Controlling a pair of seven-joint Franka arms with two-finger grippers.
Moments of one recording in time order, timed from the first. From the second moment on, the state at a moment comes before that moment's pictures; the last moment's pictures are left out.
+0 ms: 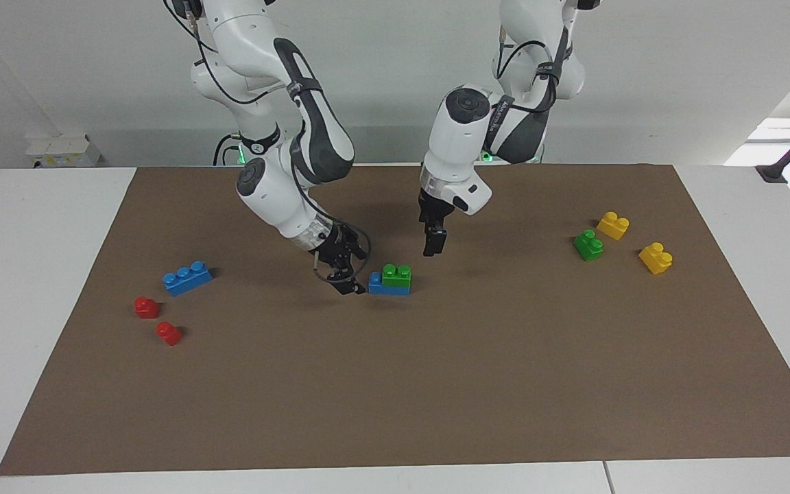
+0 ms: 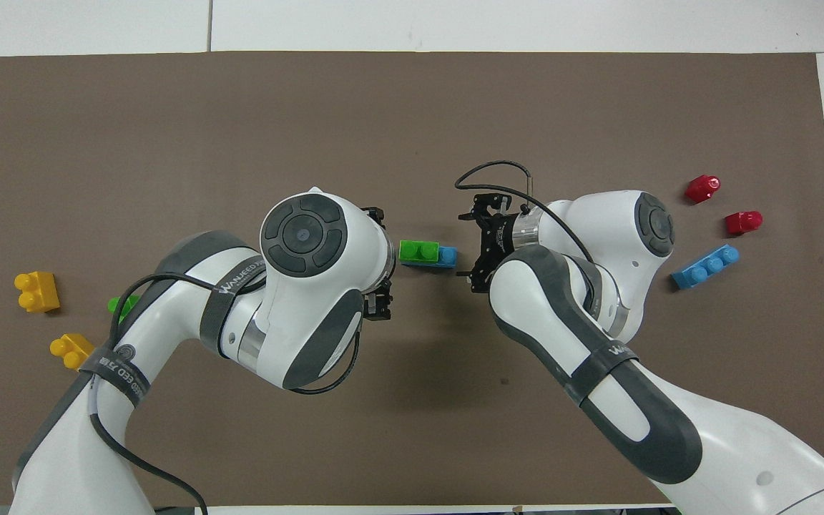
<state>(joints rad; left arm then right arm) -0.59 0.20 -0.06 -1.86 -0.10 2.16 -2.15 0.44 0.29 -0.02 -2.04 0.78 2.49 1.45</state>
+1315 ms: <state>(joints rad) -0.63 0.39 -0.06 -1.75 -0.02 2.23 -2.30 0.50 0.35 -0.02 -2.04 0.85 2.62 1.45</state>
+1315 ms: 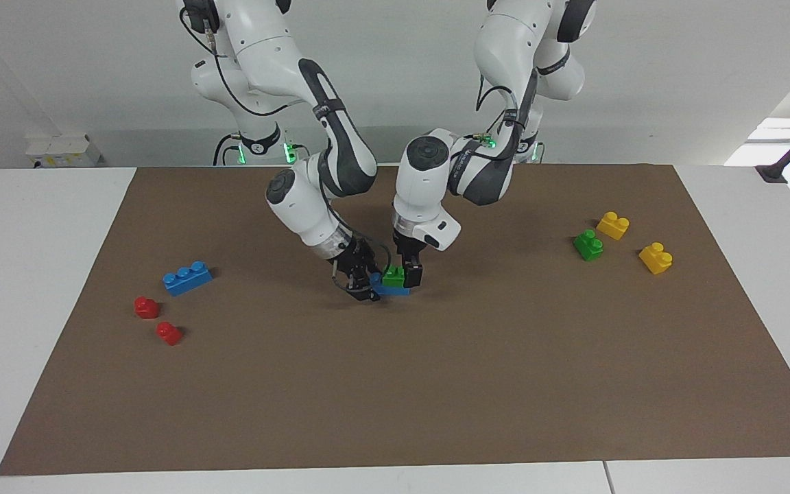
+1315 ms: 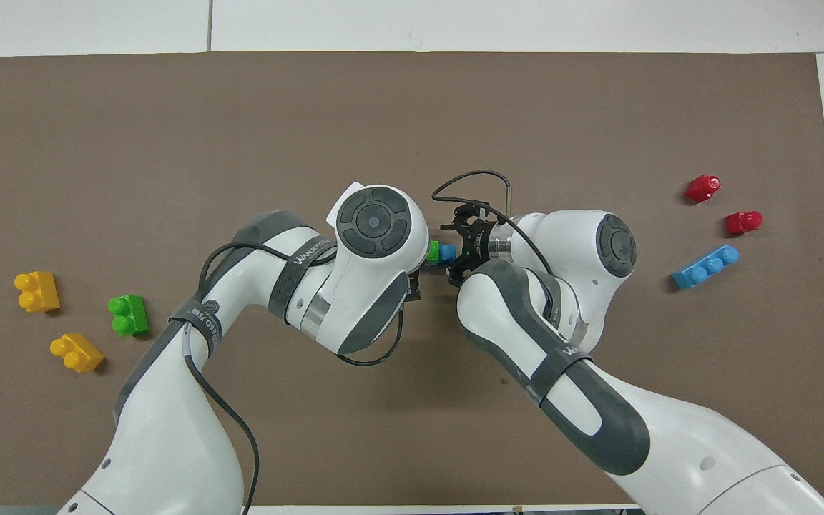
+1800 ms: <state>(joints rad) -0.64 0.40 -0.06 -1.75 -0.01 2.27 -2.34 0.52 0.35 -0.02 -2.04 0.87 2.64 1.42</state>
